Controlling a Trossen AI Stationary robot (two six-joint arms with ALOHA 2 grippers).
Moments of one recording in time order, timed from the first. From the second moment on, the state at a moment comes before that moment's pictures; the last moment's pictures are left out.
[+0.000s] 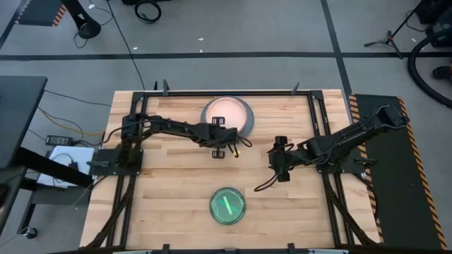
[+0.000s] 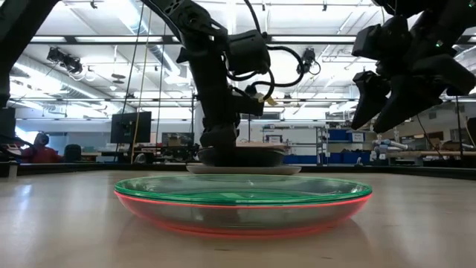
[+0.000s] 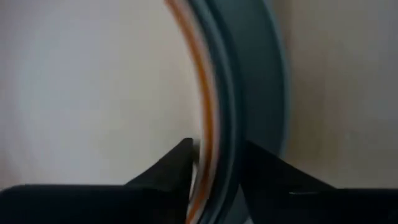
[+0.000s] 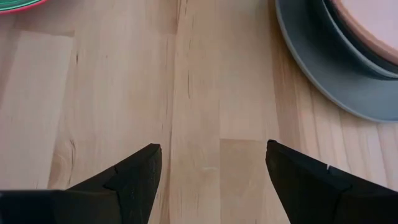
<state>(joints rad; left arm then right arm) 0.10 2.02 1.37 -0.53 -0.47 0.25 0.29 1.19 0.62 -0.44 0.37 0.10</state>
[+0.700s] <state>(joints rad) -0.06 1.62 1.22 -0.55 -0.48 0.00 0.40 1.22 0.64 -0.28 0.49 0.07</state>
